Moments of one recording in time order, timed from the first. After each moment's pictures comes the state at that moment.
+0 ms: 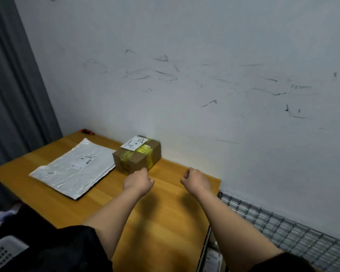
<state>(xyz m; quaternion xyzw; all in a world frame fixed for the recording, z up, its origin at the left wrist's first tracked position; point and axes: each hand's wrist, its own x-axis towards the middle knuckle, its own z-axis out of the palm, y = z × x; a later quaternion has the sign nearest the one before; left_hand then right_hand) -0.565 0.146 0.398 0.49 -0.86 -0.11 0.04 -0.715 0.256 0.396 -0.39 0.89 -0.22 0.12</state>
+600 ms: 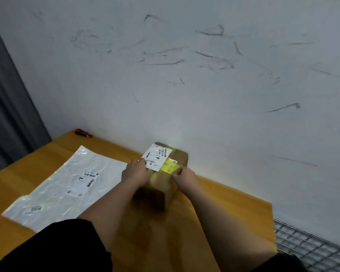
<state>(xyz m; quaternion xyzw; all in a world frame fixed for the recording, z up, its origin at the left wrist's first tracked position) -0.592 -0.177 0.339 0.49 -0.85 -0.17 0.03 -0.704 -0.057 0.343 -0.31 0.86 -0.30 0.25</state>
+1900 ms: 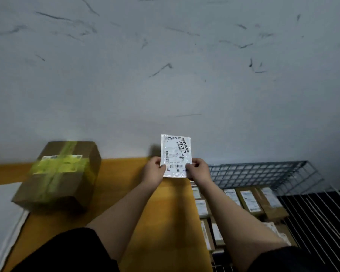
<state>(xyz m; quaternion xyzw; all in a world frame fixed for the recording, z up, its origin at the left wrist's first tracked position) -0.748 0.056 0.327 0.25 -0.80 -0.54 0.06 -0.814 0.194 0.305 0.04 0.81 -0.57 0.14</state>
